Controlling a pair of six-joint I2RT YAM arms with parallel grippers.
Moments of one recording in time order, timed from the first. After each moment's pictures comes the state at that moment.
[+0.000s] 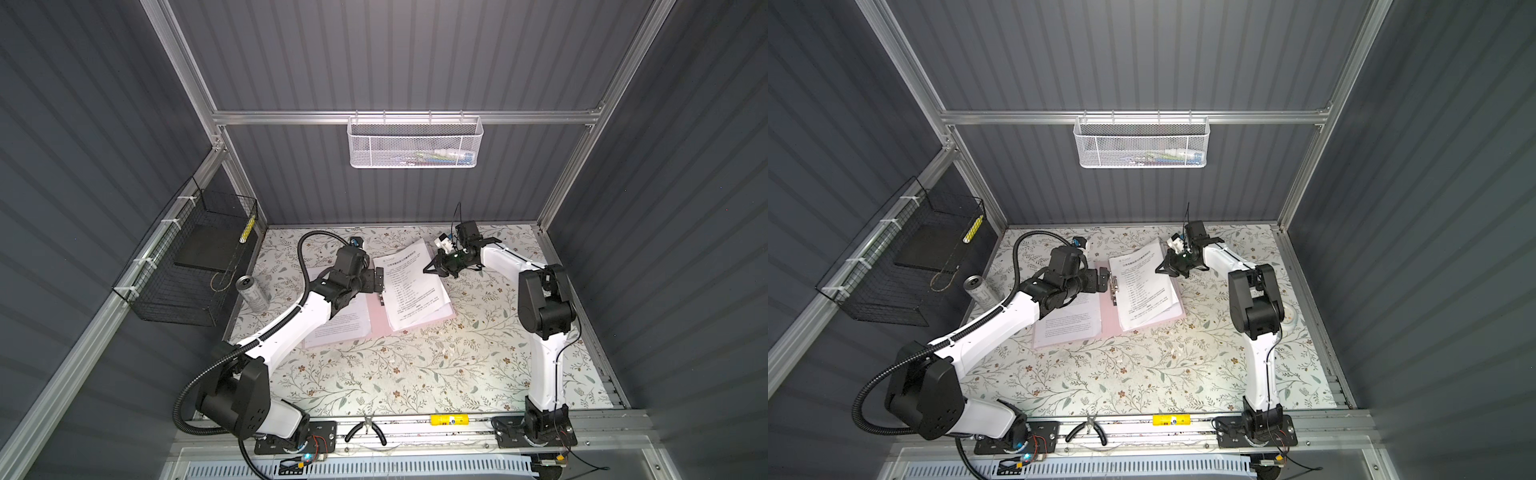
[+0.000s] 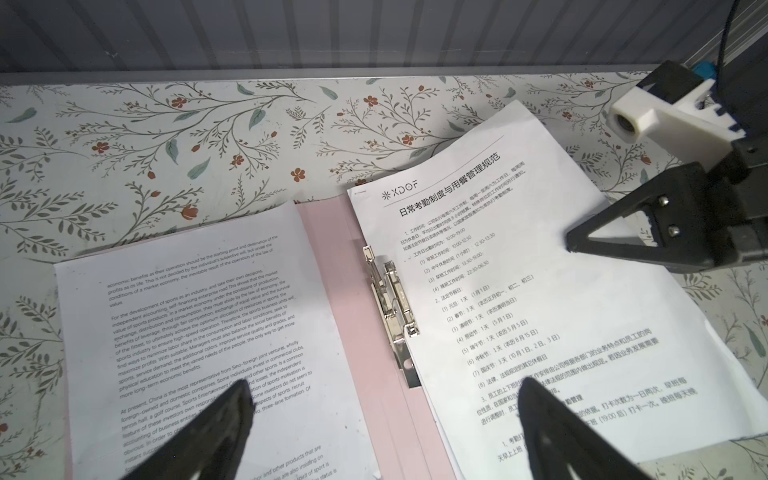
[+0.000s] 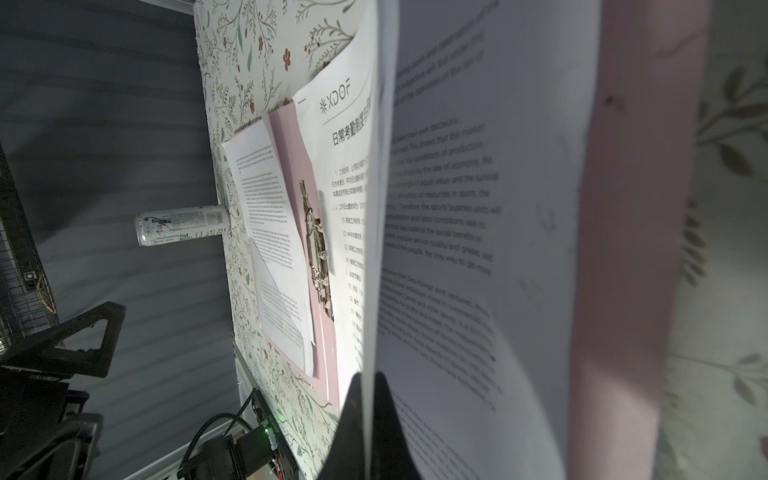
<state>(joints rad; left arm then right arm) -0.52 1.45 1.08 -0.32 -0.13 -0.27 0.27 2.16 1.65 -0.55 -0.77 0.47</state>
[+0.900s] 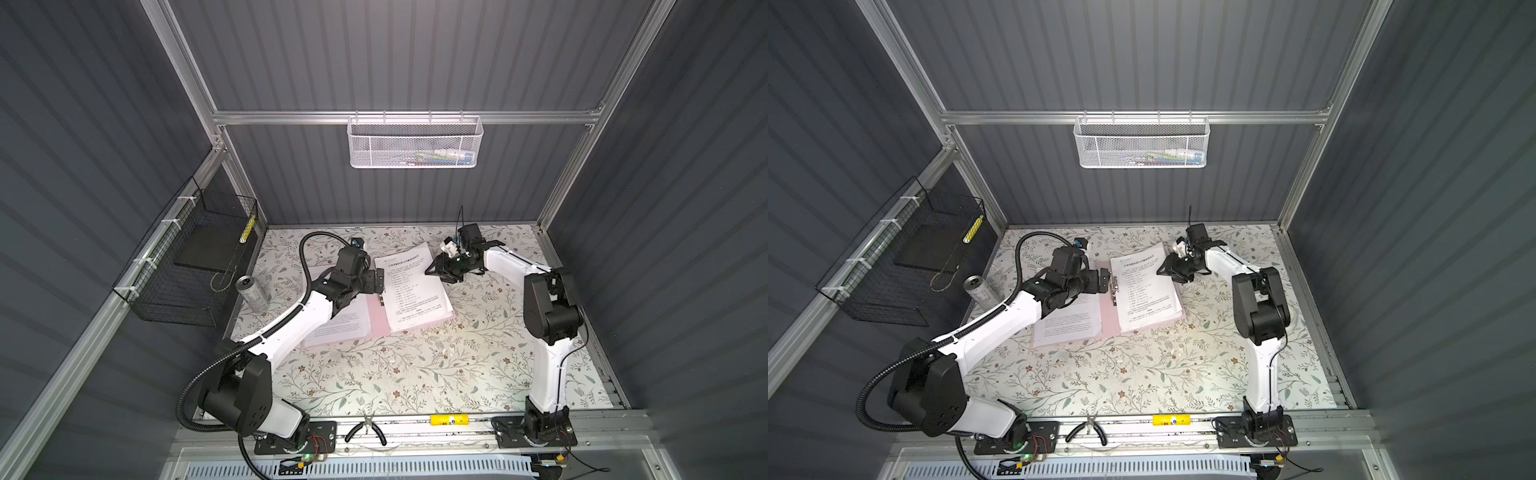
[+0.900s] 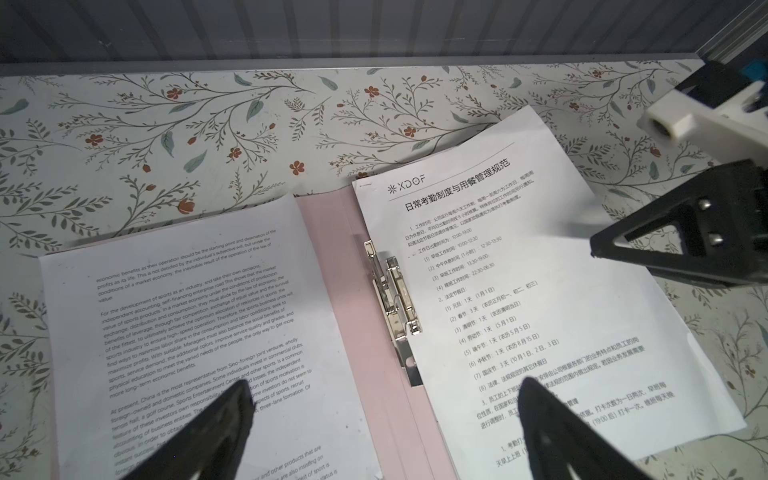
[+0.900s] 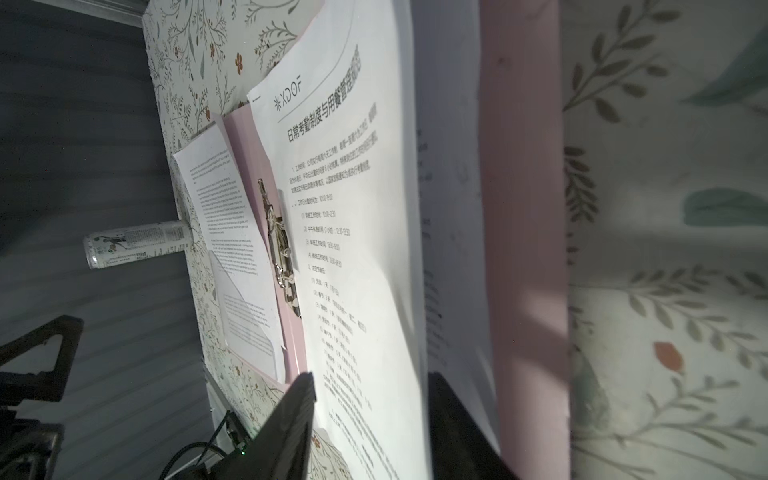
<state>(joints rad) -0.52 1.47 1.08 -0.32 -0.13 -0.27 0.28 2.07 1.57 -0.57 -0.62 0.48</state>
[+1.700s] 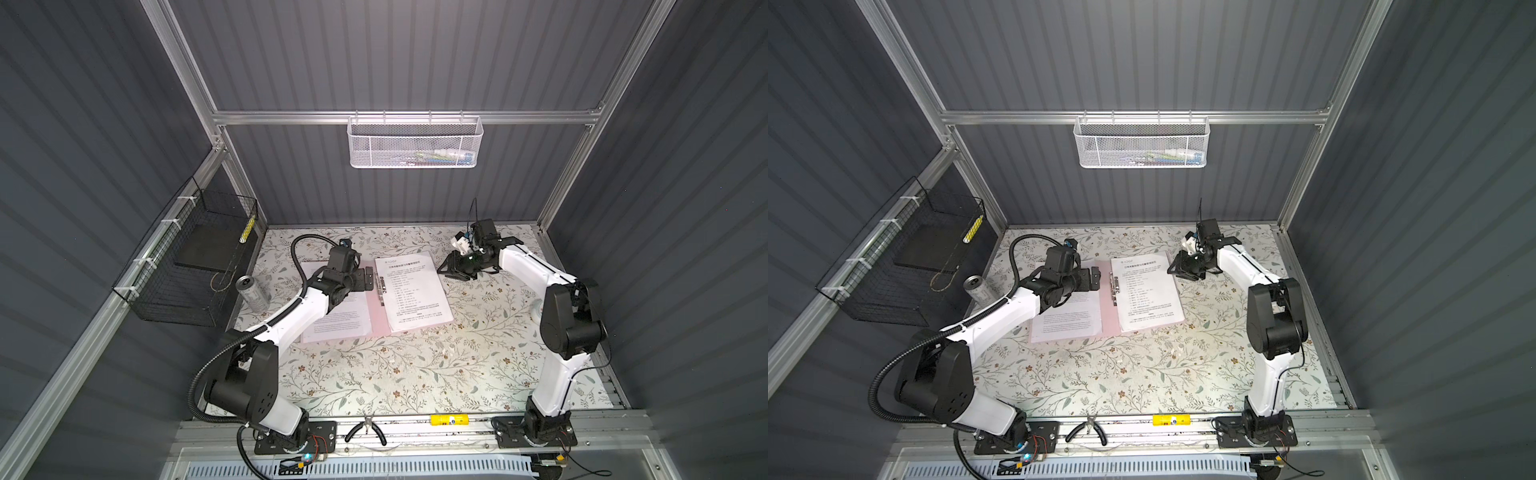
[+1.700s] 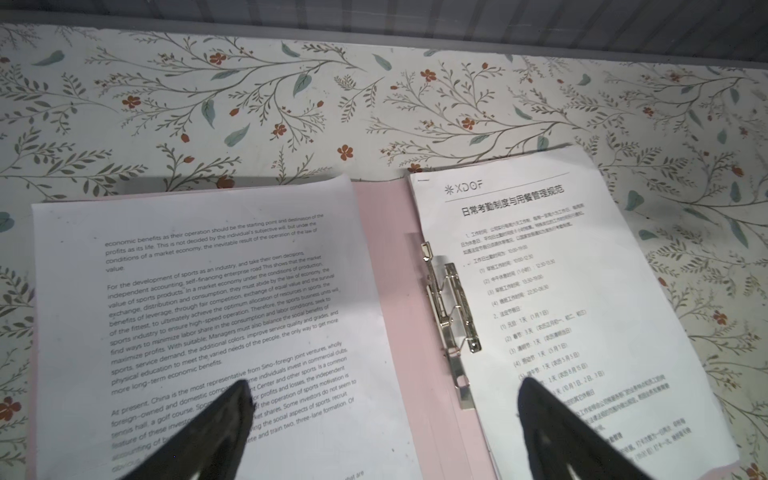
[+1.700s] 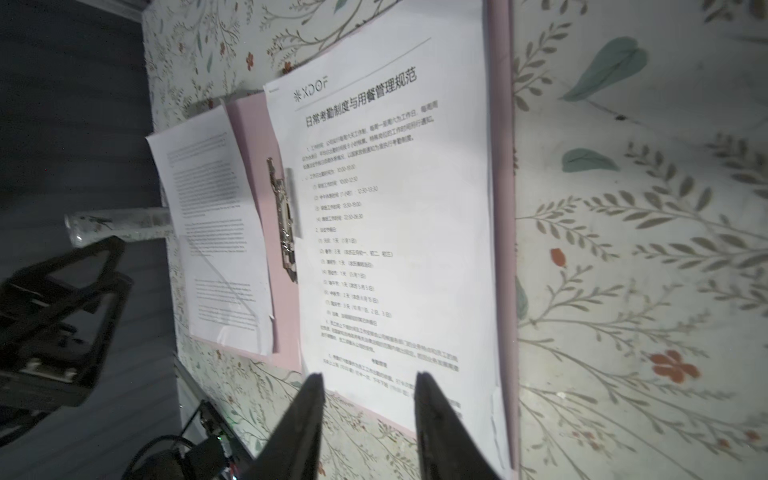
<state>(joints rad) -0.41 1.55 1.06 -0.26 -0.11 -0.28 0.25 1.92 1.52 -0.66 -0.60 0.39</state>
